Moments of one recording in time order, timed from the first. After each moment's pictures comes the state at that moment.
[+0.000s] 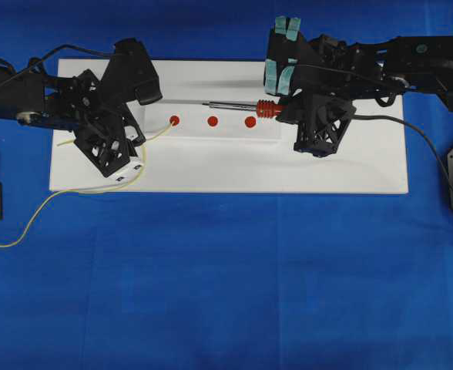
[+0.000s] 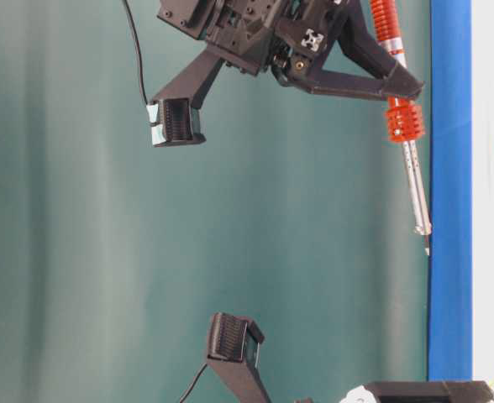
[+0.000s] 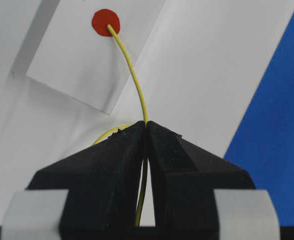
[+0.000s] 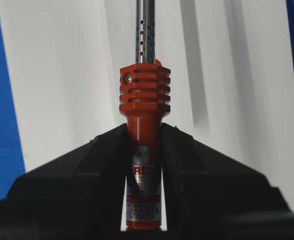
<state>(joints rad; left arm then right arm) 0.15 -0.15 0.77 0.00 0.37 -0.33 -0.25 -0.13 0.60 0.14 0.53 -0.04</state>
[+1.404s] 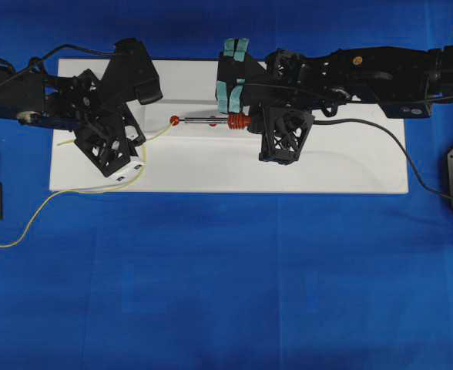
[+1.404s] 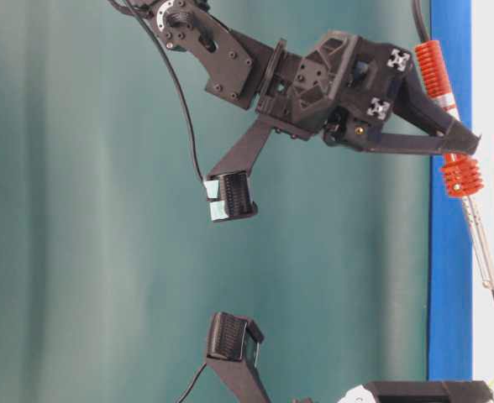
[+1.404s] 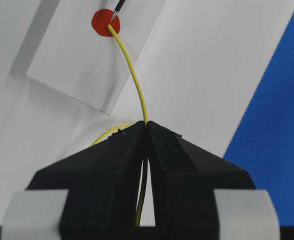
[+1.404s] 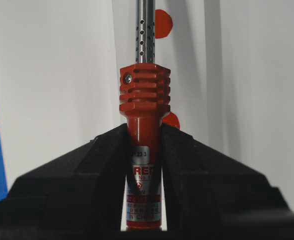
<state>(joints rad) 0.15 -0.15 0.77 0.00 0.37 -0.34 -0.21 0.09 0.46 0.11 0.53 -0.05</state>
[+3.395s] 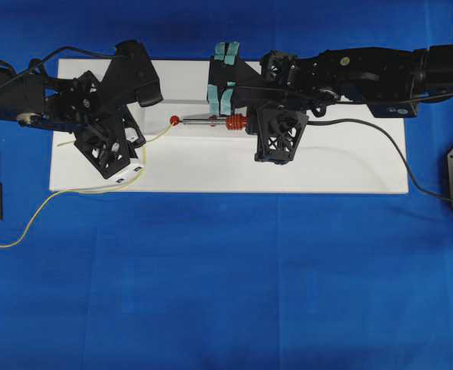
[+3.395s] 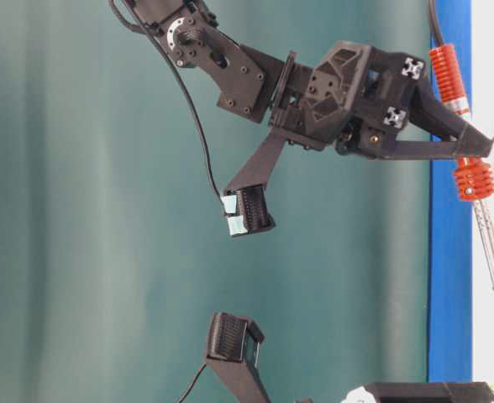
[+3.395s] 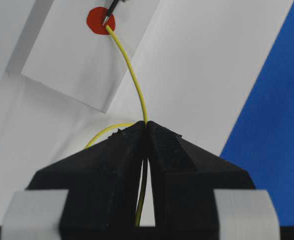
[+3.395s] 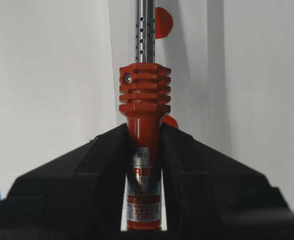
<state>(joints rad) 0.14 -0.15 0.77 0.00 0.37 -0.34 -0.21 0.13 0.42 0.10 0.57 -0.04</state>
